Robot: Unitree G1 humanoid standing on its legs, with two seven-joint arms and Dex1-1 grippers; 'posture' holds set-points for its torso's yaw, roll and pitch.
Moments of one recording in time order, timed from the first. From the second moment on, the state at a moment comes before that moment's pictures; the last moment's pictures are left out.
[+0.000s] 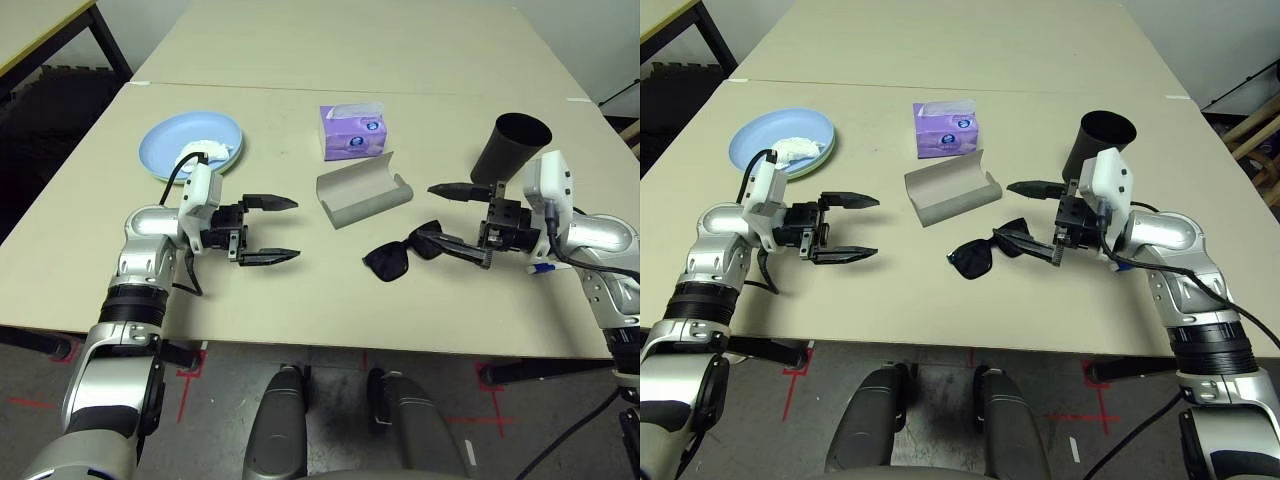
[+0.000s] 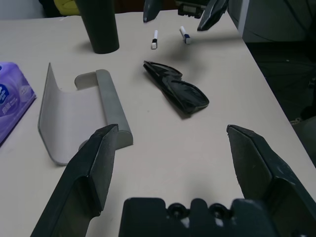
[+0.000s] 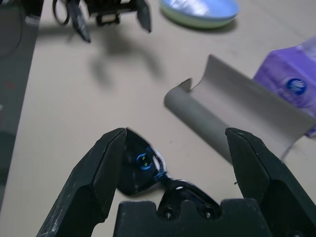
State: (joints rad) left arm -0.64 0.55 0.03 0.53 -0.34 -0.14 -1.59; right arm -0.42 -0.71 0.04 -0.04 0.34 0.17 1.15
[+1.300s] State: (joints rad) left arm -0.60 0.53 0.01 0.48 -0.36 -0.14 -1.51; right arm -0.81 -0.84 0.45 -0.11 -0.23 0.17 1.38
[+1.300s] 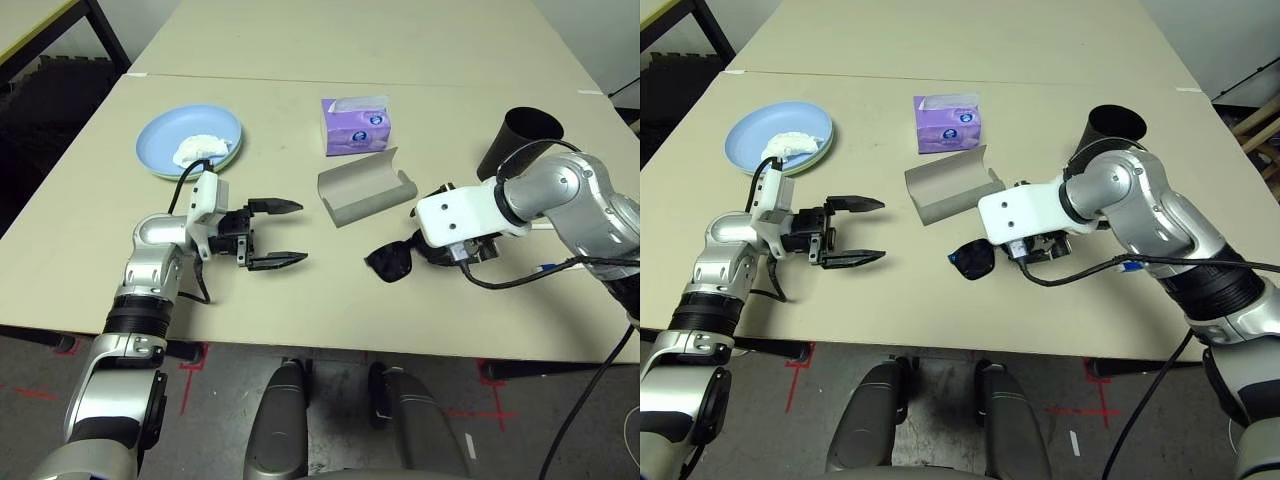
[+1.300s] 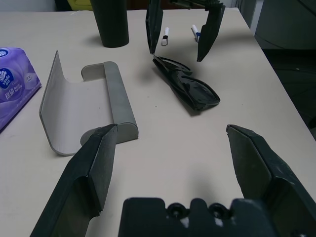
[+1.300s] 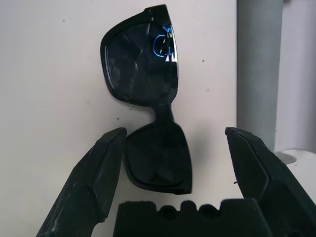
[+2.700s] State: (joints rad) left arm -0.60 0.53 0.00 0.48 -0.35 -0.15 -1.50; right arm -0.89 -0.74 0.54 -0.14 -0.43 0.27 1.55
